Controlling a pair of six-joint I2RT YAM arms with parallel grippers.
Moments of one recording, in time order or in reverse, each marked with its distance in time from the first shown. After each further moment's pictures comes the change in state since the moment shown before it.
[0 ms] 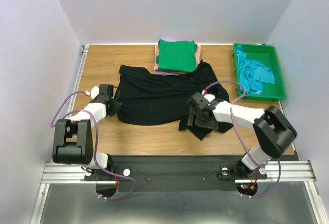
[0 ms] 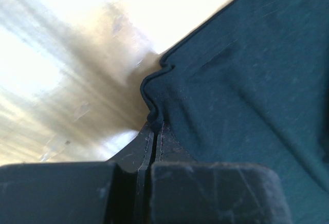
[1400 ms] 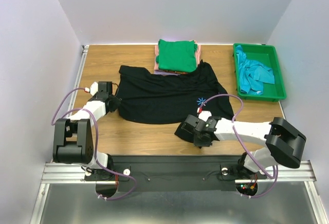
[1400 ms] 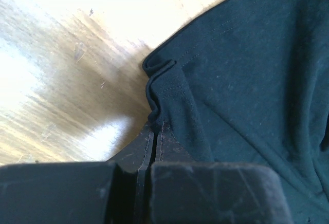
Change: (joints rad) left arm 0.009 0.032 0.058 0.038 0.039 -0.001; right arm 0.283 -0.087 -0.080 -0.070 0.020 0.164
